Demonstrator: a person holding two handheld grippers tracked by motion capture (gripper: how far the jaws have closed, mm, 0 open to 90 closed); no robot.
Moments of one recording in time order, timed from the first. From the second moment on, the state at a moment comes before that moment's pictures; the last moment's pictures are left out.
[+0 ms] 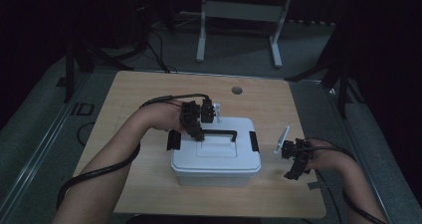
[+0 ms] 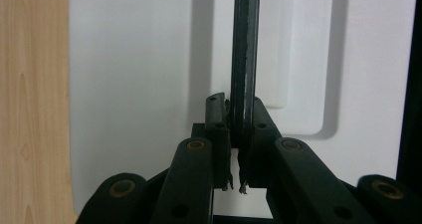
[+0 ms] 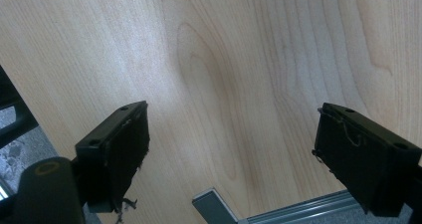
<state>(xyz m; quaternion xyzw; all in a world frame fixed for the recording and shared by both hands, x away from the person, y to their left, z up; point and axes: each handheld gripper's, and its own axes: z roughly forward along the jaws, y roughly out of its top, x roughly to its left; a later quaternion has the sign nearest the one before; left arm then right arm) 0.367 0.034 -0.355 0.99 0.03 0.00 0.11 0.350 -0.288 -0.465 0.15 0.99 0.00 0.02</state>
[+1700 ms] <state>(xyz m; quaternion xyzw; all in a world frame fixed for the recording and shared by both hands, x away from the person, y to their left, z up) 0.375 0.056 -0.354 0.97 0.10 0.05 0.19 0.350 -0.283 -0.465 0.15 0.99 0.00 0.02</state>
